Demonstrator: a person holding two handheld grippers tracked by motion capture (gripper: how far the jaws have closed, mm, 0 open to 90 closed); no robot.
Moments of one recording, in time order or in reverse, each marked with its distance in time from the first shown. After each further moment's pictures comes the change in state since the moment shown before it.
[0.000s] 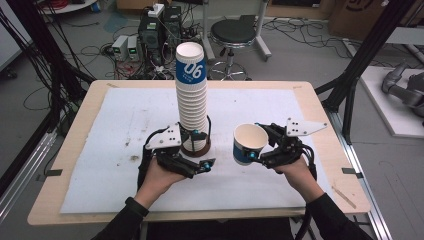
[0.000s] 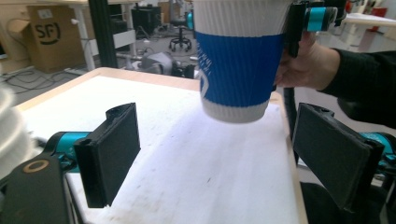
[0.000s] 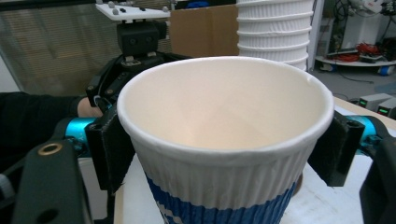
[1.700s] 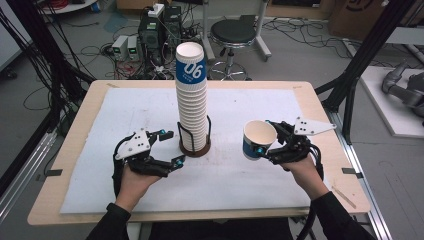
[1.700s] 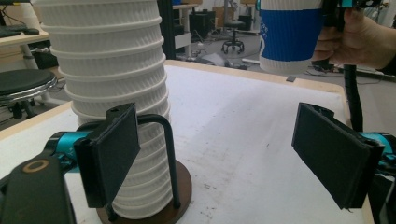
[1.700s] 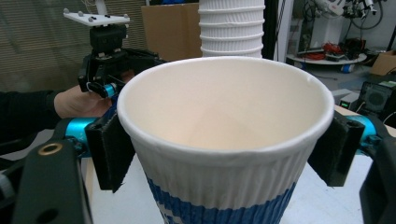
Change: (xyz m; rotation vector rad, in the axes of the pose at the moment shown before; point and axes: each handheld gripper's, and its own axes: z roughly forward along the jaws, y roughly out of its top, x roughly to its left) left arm 0.012 -0.031 -0.058 -0.024 0.227 0.008; right arm -0.014 -0.007 -0.019 0.008 -0.102 -0.020
